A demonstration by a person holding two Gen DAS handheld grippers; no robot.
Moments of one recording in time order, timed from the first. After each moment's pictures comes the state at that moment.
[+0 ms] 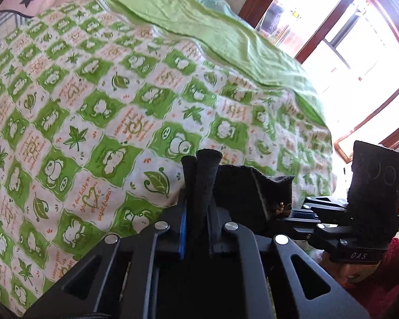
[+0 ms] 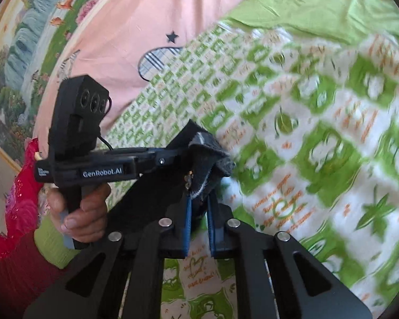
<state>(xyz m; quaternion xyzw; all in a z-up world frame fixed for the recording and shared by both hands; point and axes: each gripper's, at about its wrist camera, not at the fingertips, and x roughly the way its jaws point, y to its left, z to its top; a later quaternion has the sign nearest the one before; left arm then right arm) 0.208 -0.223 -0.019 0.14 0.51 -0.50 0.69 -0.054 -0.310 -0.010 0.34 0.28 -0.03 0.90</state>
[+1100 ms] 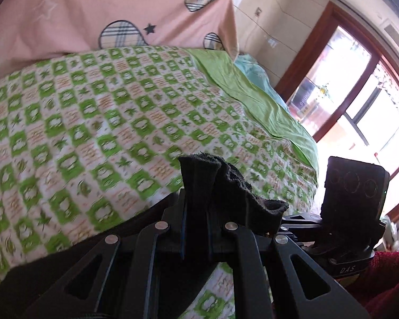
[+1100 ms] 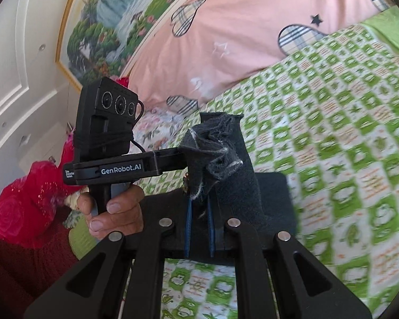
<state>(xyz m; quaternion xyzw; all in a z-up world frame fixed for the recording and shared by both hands) 0.139 0.008 0.052 -0.02 0.43 -0.40 0.81 0.002 -0.158 0.039 0.25 0.28 0.23 0.90</state>
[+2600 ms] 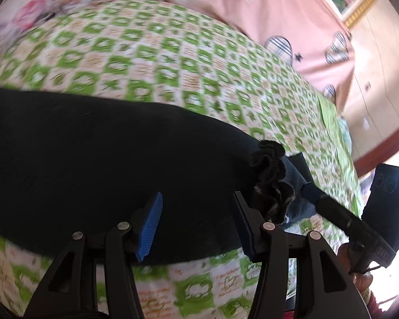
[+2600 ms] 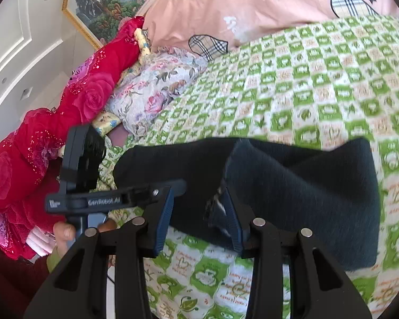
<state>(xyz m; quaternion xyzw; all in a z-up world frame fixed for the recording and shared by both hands) 0.042 0.197 -0.011 -0.20 0.47 -0.10 0.85 0.030 -0.060 0.022 0.17 0.37 0.28 0.87</state>
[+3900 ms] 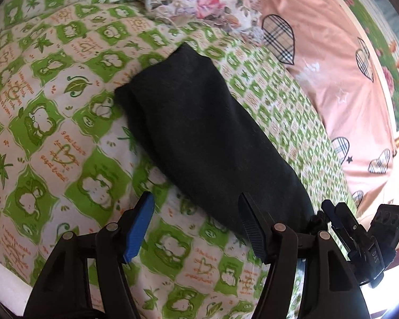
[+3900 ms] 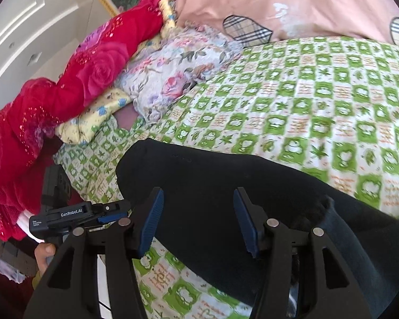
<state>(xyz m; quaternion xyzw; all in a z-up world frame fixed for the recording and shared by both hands) -0.052 0.345 -0.025 -0.39 0.40 0.10 0.82 0.090 0.041 0.028 0.08 0.40 0.34 0.85</state>
